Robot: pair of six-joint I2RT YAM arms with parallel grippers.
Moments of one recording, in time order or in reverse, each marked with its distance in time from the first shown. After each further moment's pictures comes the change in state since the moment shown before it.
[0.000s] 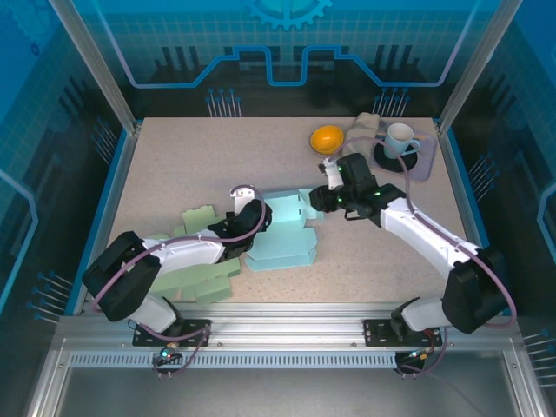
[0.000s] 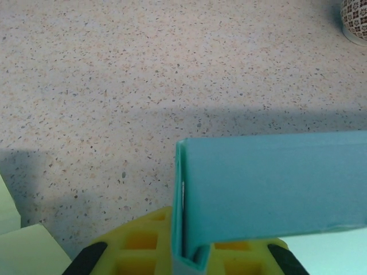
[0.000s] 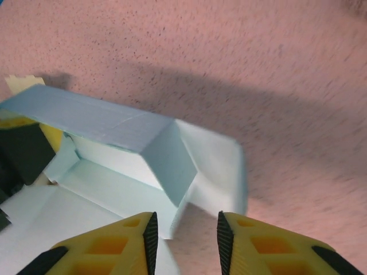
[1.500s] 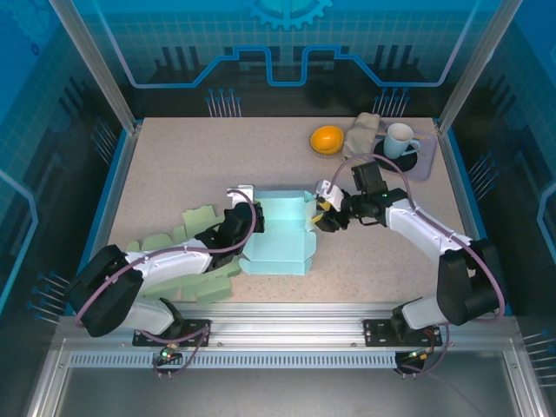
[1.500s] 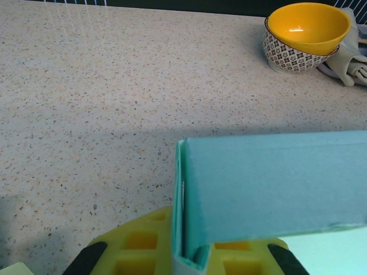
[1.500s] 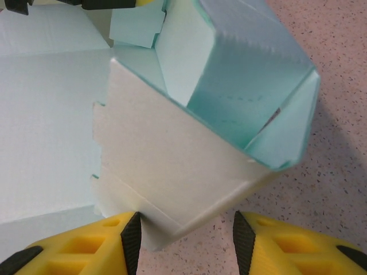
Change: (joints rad) left arm 0.006 -0.131 -0.116 0.206 0.113 0.155; right arm -0.119 0.064 -0.116 0.027 -0.453 -0.806
